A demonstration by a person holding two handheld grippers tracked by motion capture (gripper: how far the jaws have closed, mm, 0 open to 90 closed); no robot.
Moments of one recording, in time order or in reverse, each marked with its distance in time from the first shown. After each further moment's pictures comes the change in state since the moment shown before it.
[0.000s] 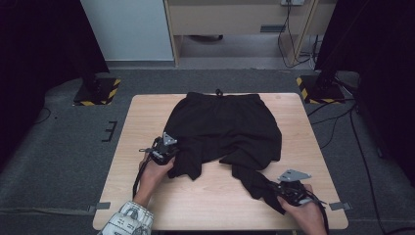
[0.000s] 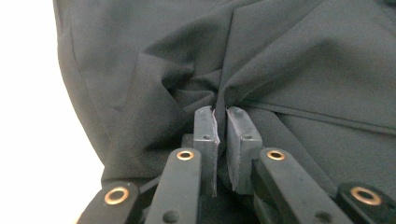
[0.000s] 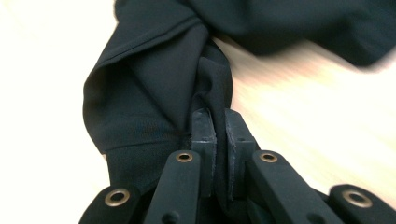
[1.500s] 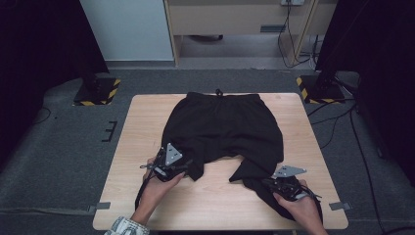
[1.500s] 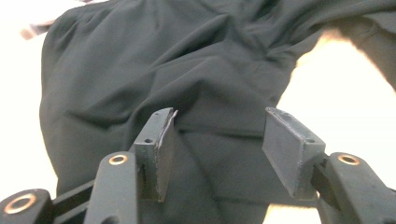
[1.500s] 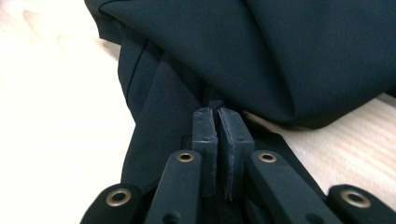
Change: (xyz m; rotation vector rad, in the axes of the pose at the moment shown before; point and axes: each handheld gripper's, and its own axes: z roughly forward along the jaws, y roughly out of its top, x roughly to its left) left arm -0.057 -0.005 -0.047 -0.225 -0.046 0.105; right arm -0.001 0.013 0.015 -0.006 0.078 -0.017
